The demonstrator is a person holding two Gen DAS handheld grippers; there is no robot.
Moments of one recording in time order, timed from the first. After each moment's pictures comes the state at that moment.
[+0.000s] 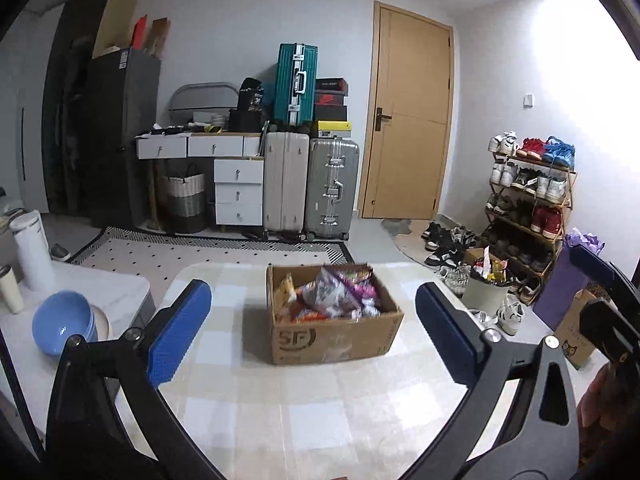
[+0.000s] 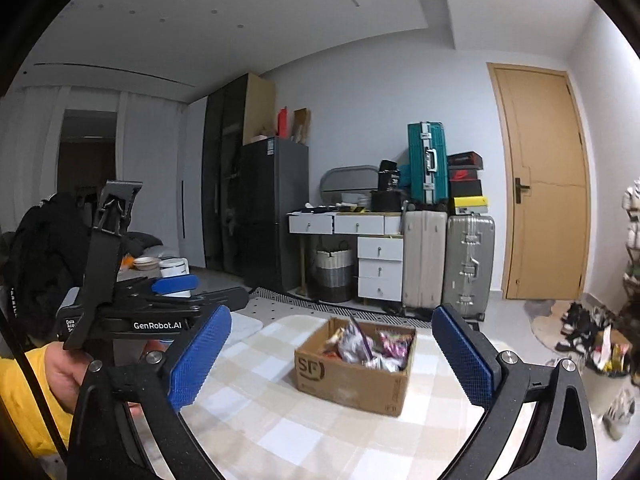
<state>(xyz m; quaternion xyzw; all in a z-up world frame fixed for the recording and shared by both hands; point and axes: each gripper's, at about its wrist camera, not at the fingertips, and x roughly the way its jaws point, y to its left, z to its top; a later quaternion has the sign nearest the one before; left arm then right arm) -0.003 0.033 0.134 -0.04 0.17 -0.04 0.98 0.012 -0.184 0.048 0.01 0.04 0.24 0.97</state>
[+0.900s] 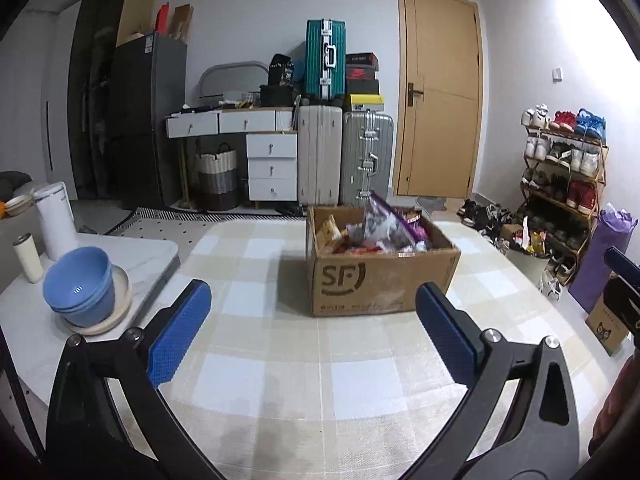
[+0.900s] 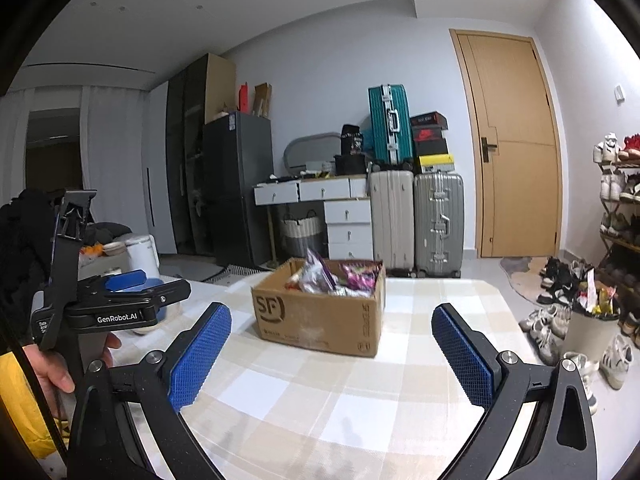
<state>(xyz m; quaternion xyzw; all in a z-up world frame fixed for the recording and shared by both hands) 0.039 0.049 0.017 -0.02 0.21 0.02 0.98 0.052 -0.193 -0.046 0.02 0.10 0.18 0.98</state>
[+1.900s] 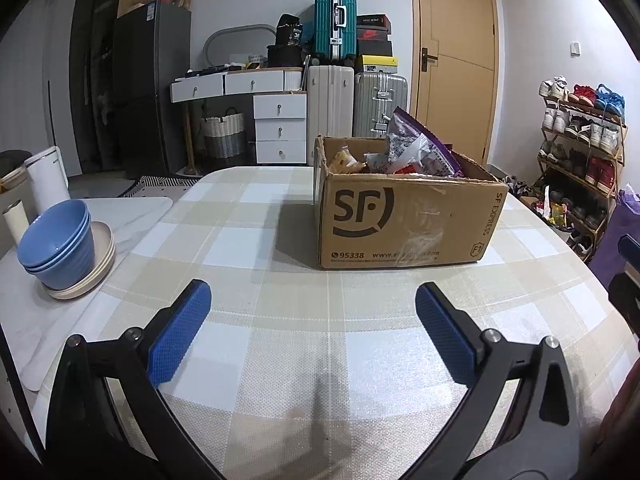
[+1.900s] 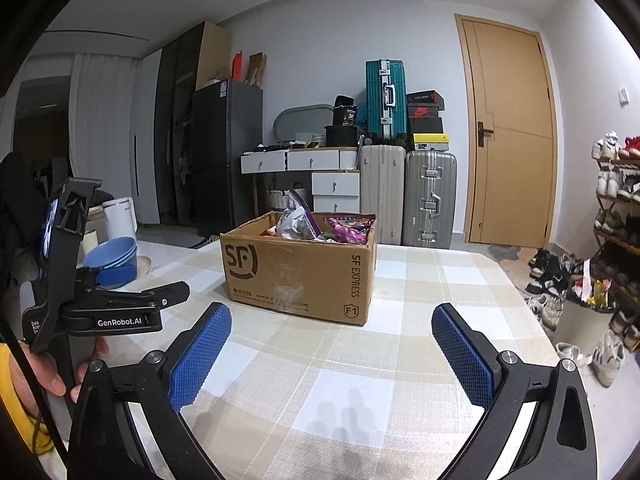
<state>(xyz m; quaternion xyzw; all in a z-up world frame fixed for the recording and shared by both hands) 0.110 0.045 -0.087 -0.02 0.26 0.04 0.97 0.097 -0.171 -0.105 -0.01 0.13 0.16 0.98</state>
